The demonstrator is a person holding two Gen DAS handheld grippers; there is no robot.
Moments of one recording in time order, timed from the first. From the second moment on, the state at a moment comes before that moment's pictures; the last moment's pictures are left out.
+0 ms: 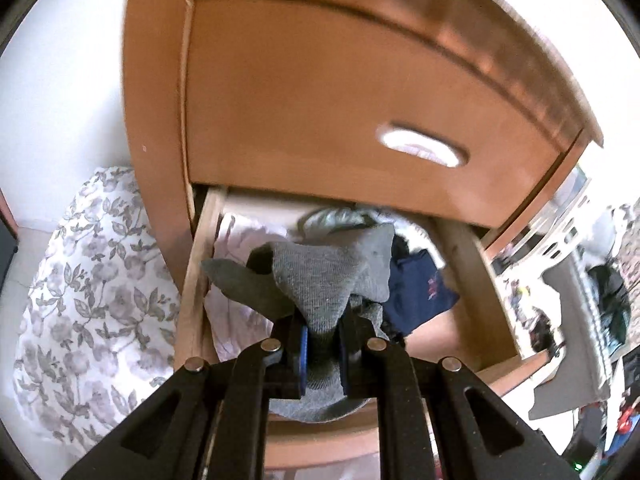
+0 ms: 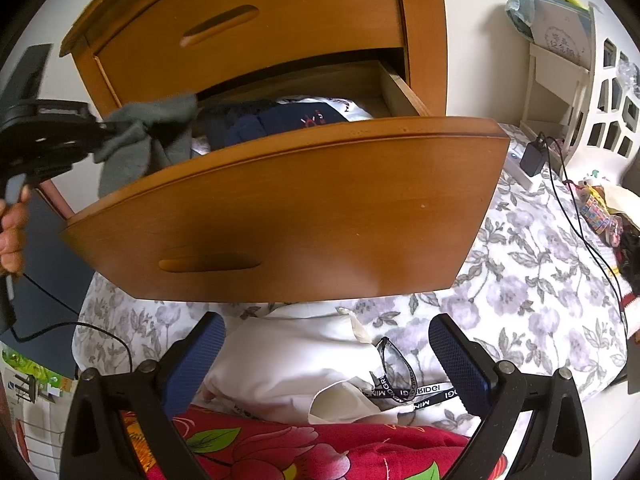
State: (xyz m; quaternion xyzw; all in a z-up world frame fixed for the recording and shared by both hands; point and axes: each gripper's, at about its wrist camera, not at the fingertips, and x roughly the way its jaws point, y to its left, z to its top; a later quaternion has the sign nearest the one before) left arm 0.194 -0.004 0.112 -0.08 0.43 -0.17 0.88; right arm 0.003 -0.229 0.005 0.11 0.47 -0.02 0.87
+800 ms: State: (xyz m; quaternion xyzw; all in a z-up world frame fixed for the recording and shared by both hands) left arm 0.083 0.022 0.224 -0.10 0.24 -0.21 0.94; right arm 0.002 -0.227 0.007 0.10 0.47 -0.03 0.87
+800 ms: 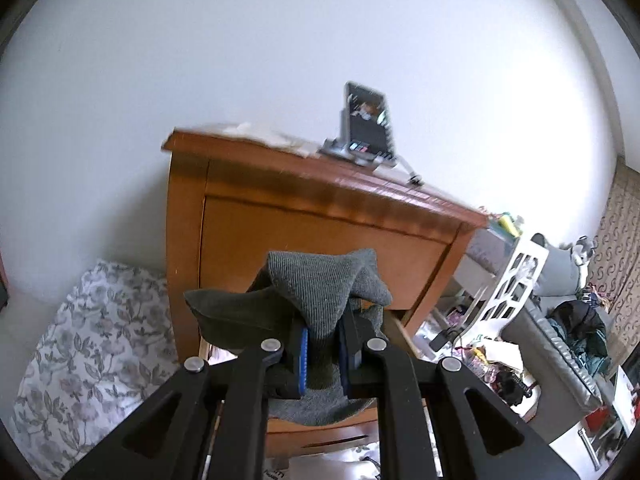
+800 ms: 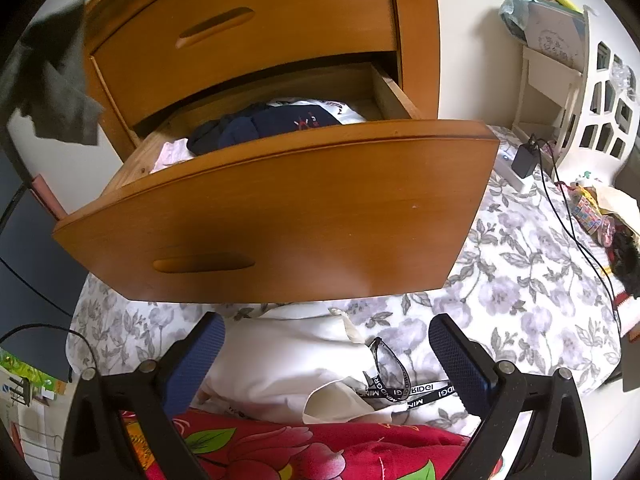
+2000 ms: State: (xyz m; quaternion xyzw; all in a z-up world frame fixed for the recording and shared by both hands) left arm 0.001 0.036 0.206 -0.10 0.29 -0.21 0.93; right arm -0.002 -0.225 0.012 0.09 0.47 -0.05 0.88
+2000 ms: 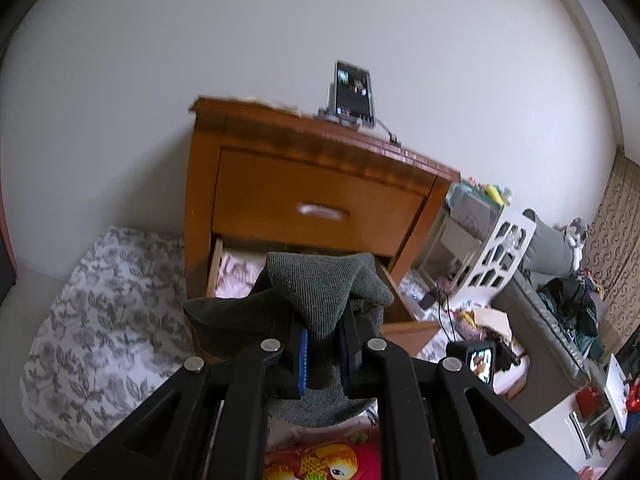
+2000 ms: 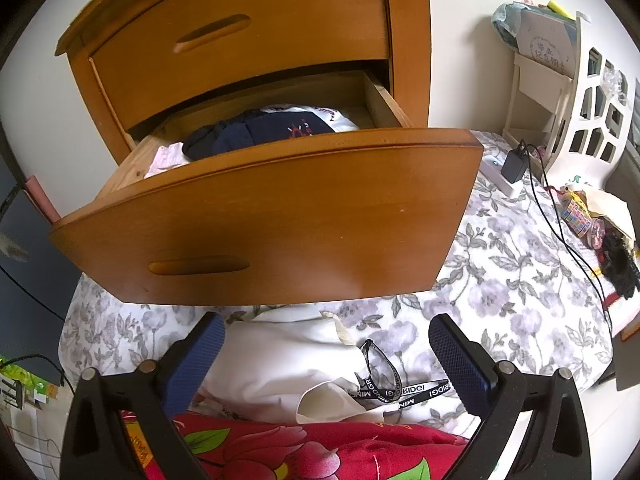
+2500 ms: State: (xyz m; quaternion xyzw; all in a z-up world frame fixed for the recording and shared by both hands) left arm 0.039 -0.025 0.095 -0.08 0.45 -0.23 0.86; right arm -0.001 -0.225 0.011 0.09 0.47 -0.05 0.88
